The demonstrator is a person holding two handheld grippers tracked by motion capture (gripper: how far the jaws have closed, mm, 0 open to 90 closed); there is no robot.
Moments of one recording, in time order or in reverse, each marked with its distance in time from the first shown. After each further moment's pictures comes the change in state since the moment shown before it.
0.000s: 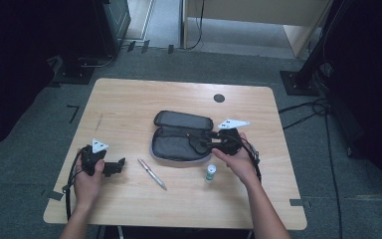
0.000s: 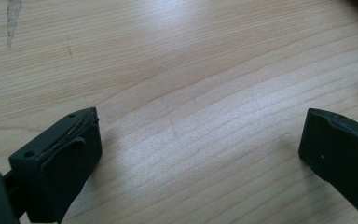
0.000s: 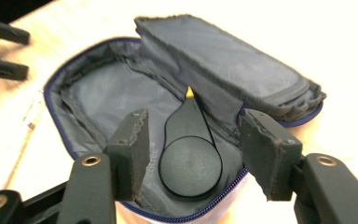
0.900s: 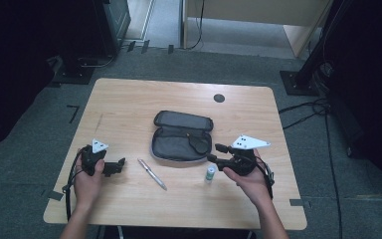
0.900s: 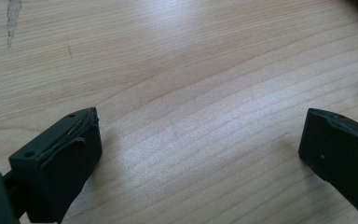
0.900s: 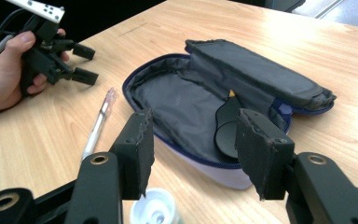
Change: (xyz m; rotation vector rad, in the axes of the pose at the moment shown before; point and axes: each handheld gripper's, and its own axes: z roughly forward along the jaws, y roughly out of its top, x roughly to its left) left arm 0.000 0.000 0.000 0.000 0.000 0.000; right arm 0.041 -0.024 -0.069 -0.117 0.062 -0.023
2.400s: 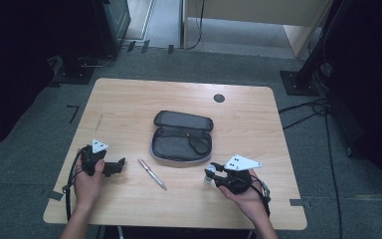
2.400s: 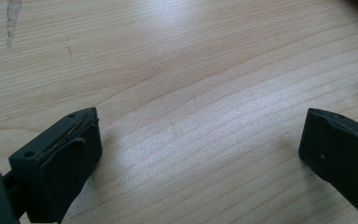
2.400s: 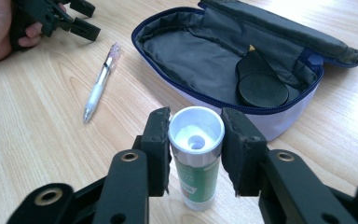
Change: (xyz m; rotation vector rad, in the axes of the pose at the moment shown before) left arm 0.000 0.000 0.000 0.000 0.000 0.000; right arm 0.026 -0.044 0.004 0.057 -0.044 -0.068
